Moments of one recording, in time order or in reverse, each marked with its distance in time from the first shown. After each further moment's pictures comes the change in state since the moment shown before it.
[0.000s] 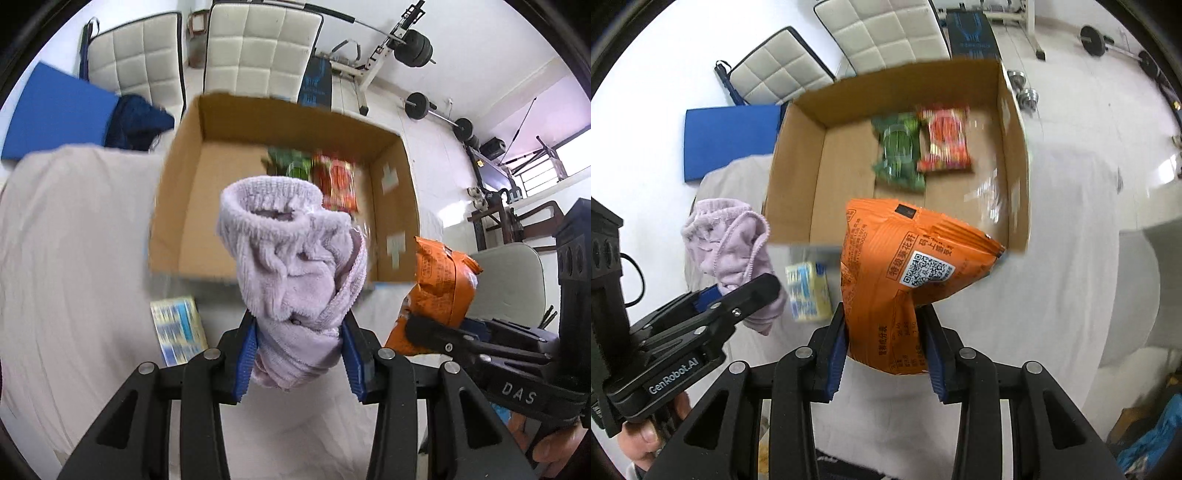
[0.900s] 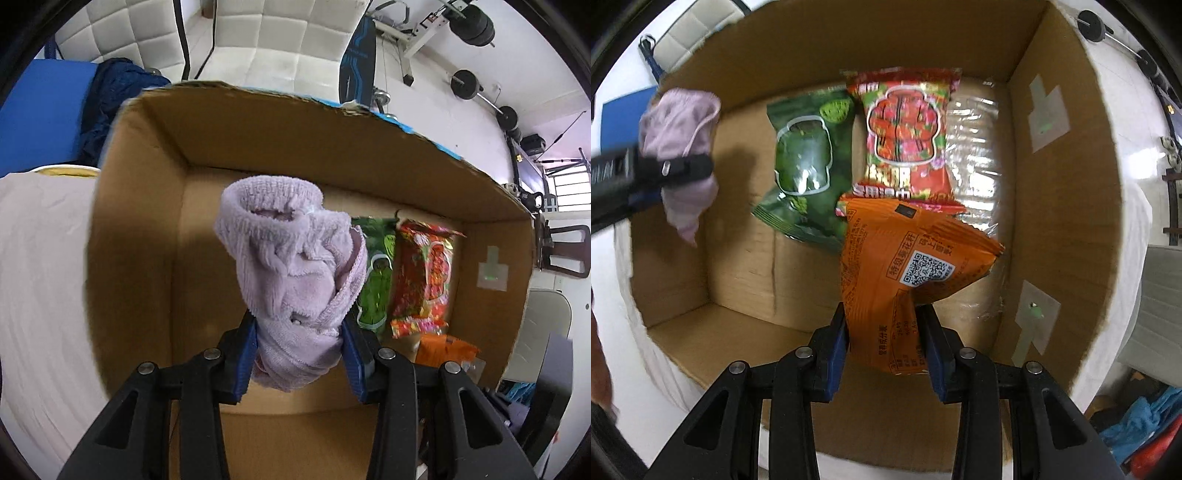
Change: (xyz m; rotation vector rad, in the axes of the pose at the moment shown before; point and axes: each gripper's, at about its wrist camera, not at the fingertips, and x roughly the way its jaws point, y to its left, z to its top) left arm 0.160 0.057 0.165 -0.094 0.231 0.061; right arm 0.167 -0.046 0.102 0.009 0.204 -0.195
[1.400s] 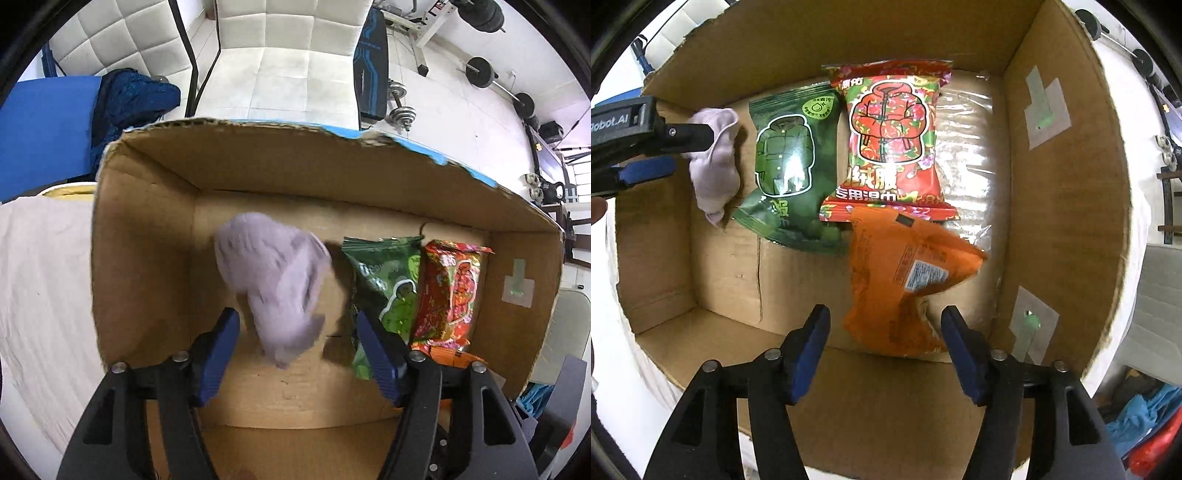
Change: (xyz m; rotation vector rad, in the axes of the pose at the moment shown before) left arm 0.002 -0.012 0.020 0.036 0.011 0.096; right arm 0.009 -0.008 0.000 0.015 -0.008 -0.010
